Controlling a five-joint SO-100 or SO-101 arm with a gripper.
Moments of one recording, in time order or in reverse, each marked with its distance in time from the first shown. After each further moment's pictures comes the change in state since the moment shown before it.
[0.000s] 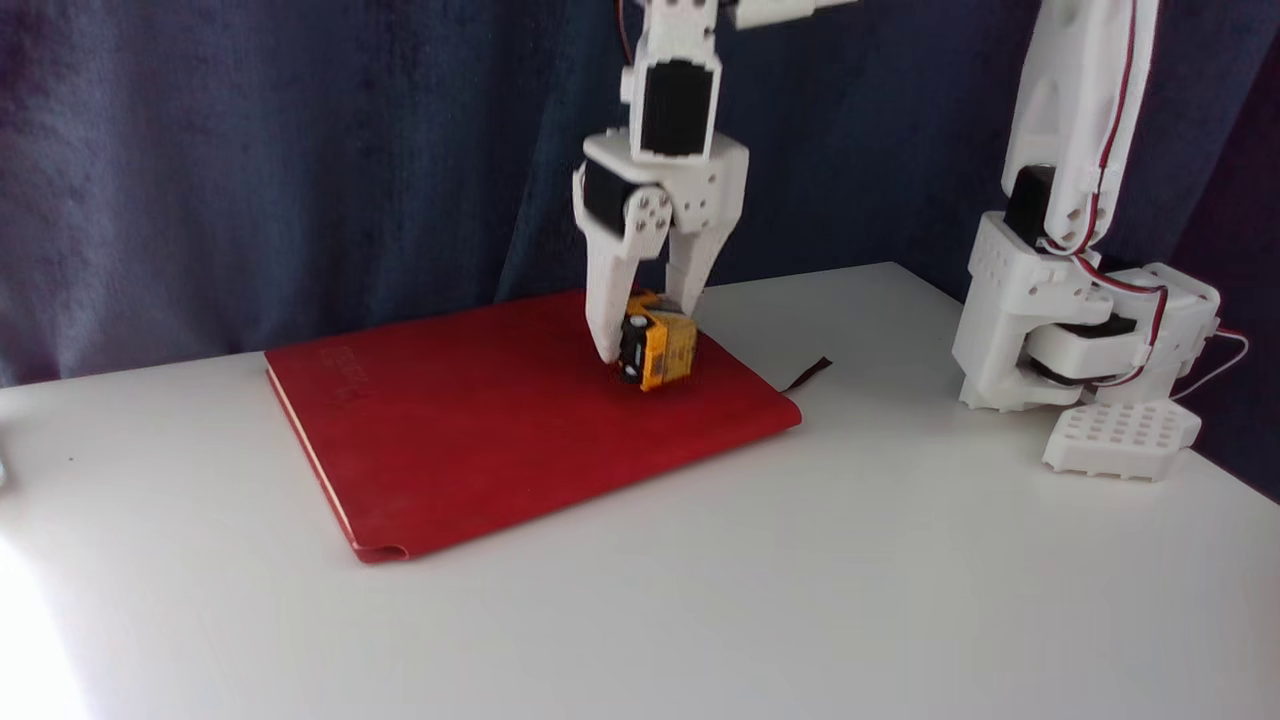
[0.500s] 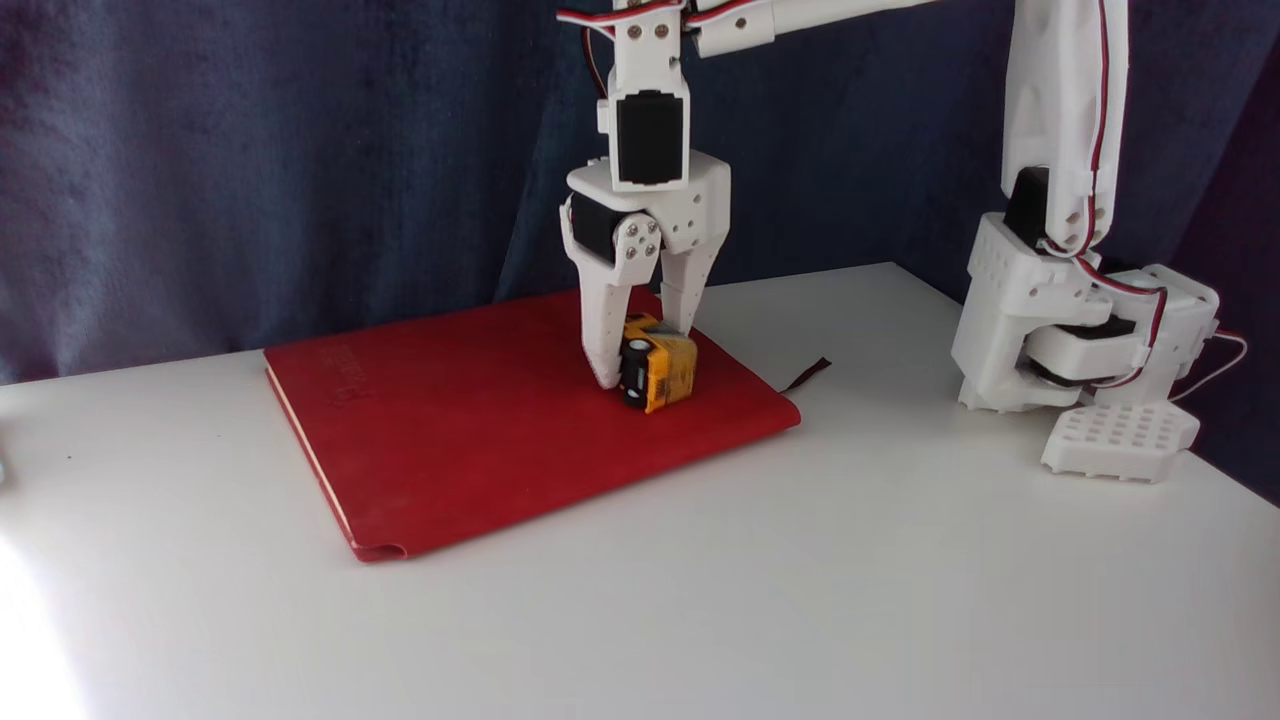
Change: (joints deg) arm -0.5 -6.7 -5.7 4.7 -2.1
